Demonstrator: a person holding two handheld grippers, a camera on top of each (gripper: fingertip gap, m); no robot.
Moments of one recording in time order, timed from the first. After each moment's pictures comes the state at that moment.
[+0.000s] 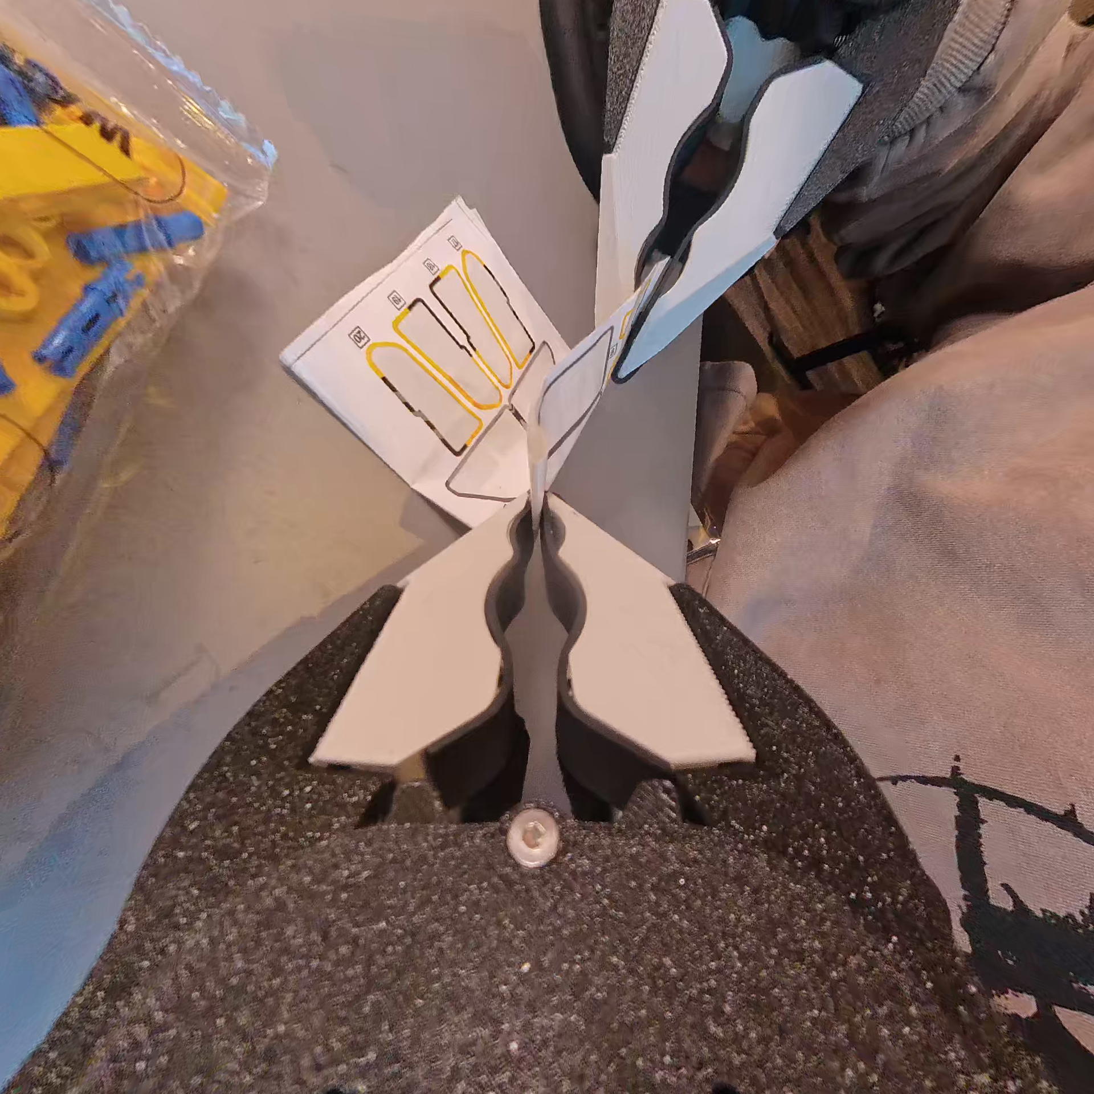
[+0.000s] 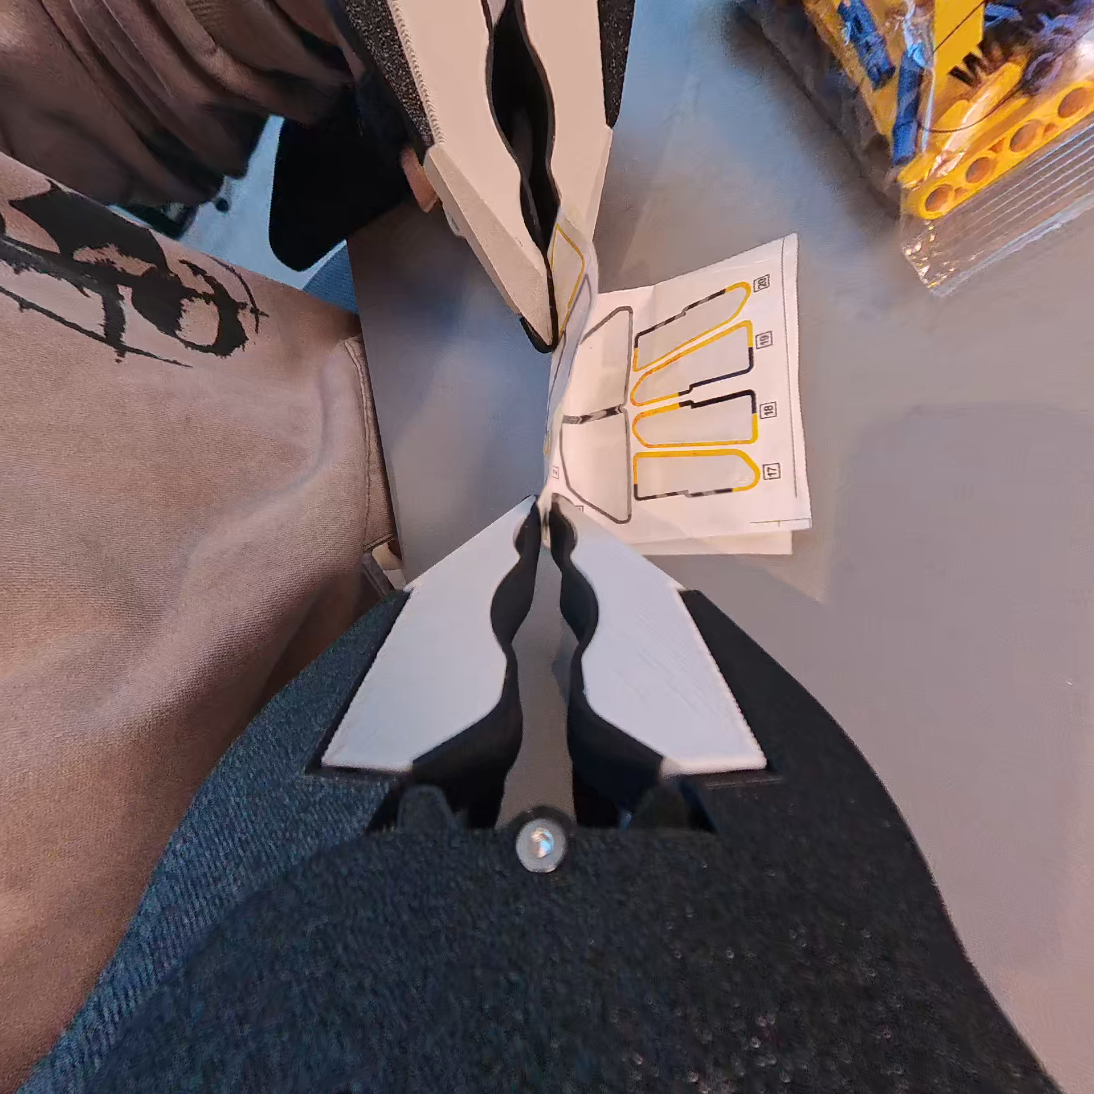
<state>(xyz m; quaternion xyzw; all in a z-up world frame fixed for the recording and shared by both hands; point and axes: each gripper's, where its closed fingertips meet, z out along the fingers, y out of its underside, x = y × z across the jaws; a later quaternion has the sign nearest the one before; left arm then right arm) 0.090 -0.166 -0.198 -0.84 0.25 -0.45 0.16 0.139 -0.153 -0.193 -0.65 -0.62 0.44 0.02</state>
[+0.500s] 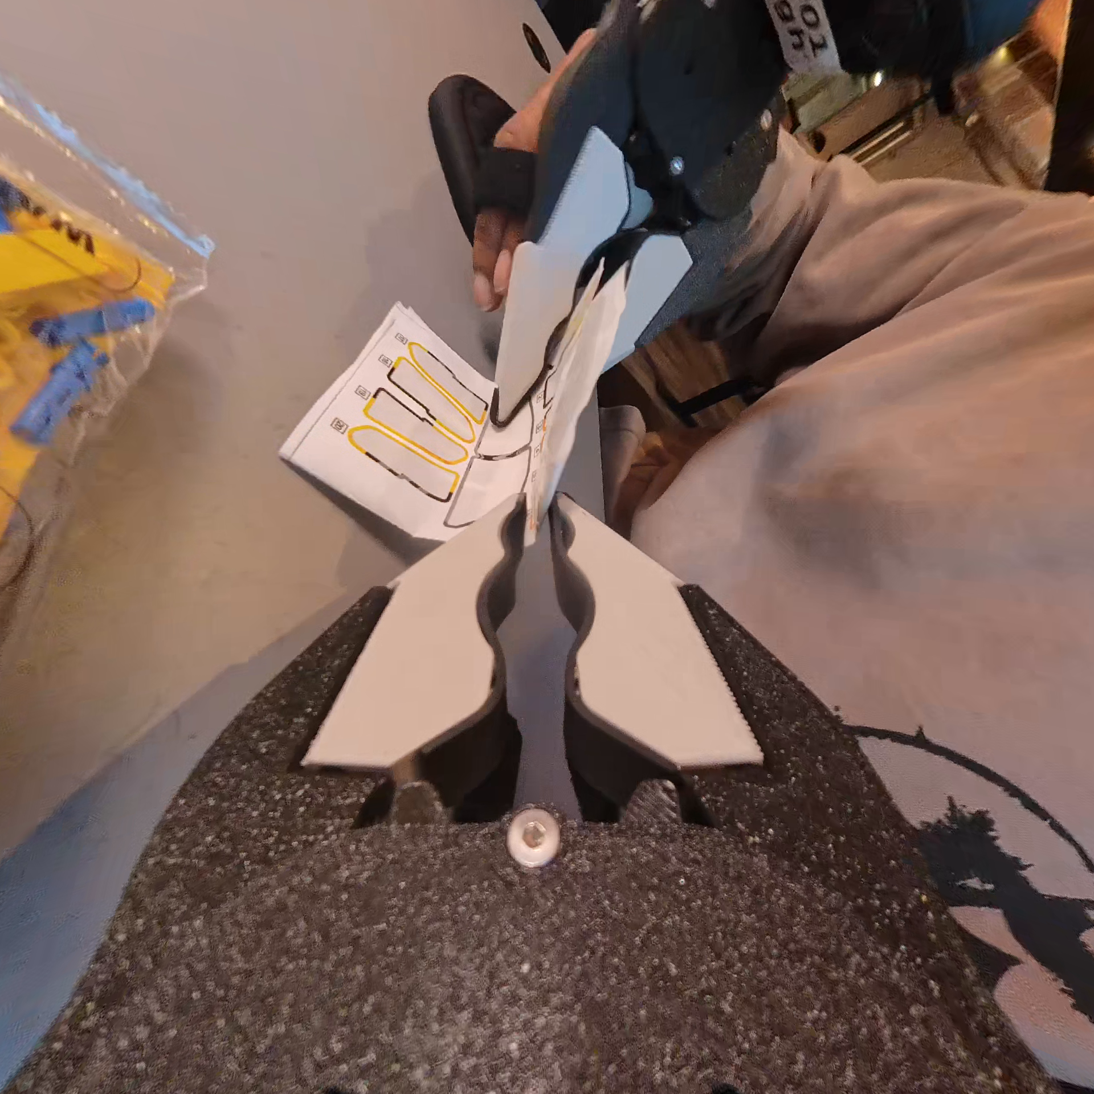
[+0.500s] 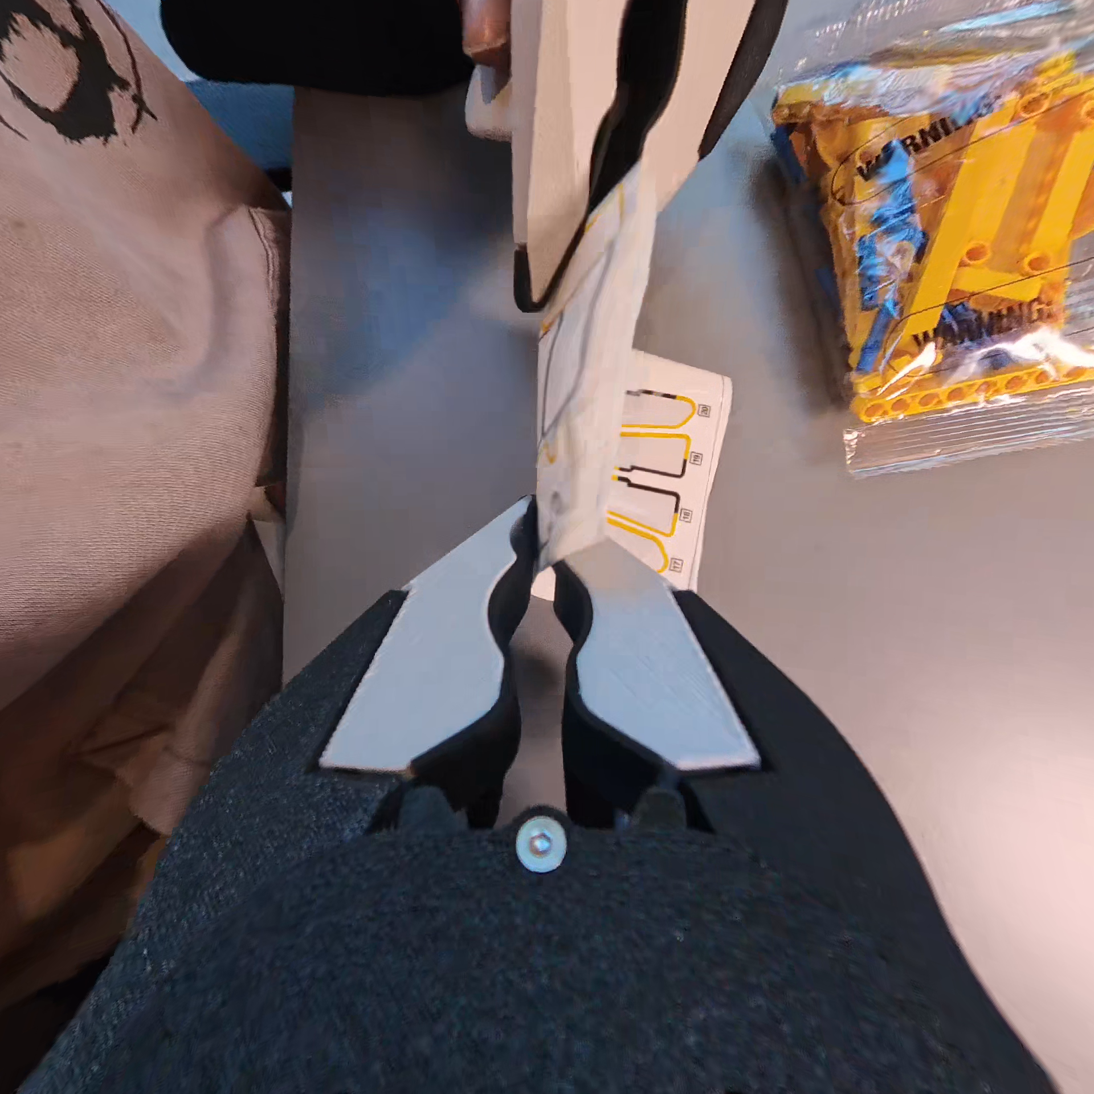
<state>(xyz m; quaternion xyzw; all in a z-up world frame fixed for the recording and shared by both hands) 0.094 -0.165 -0.165 -0.79 0.25 -0.53 0.18 0.129 -0.145 -0.197 -0.52 -0.76 0.35 0.18</state>
